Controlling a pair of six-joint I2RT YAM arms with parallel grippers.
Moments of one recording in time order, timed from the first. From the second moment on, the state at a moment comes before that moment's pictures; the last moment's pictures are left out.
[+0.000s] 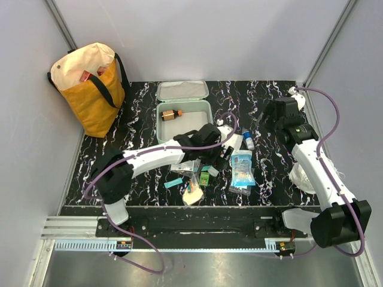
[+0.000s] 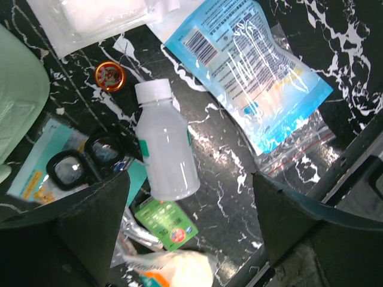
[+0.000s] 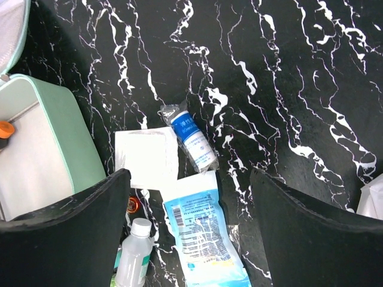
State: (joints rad) left arm -0.94 1.74 1.27 -0.36 0.10 -0.24; right arm 0.20 1.21 1.13 -0.57 0.28 0.57
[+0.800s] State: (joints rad) left arm -0.95 1.99 1.39 -0.37 0.05 -0.32; right arm 0.19 1.20 1.08 -0.57 0.27 0.57
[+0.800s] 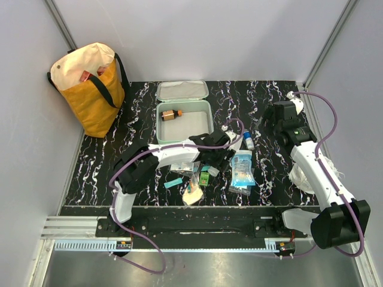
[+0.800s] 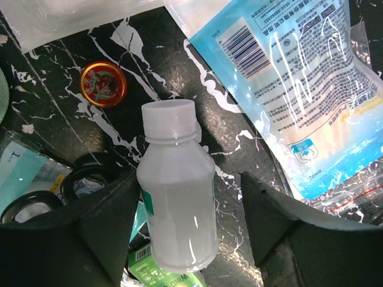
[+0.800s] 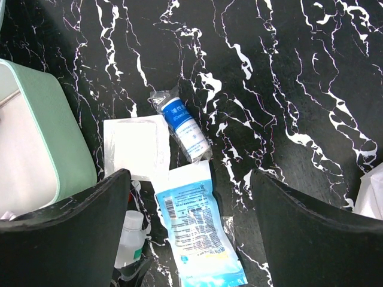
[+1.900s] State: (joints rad) left arm -0.96 1.67 1.39 -0.45 -0.08 0.26; right arm 0.19 1.19 1.04 -0.55 0.25 0.57
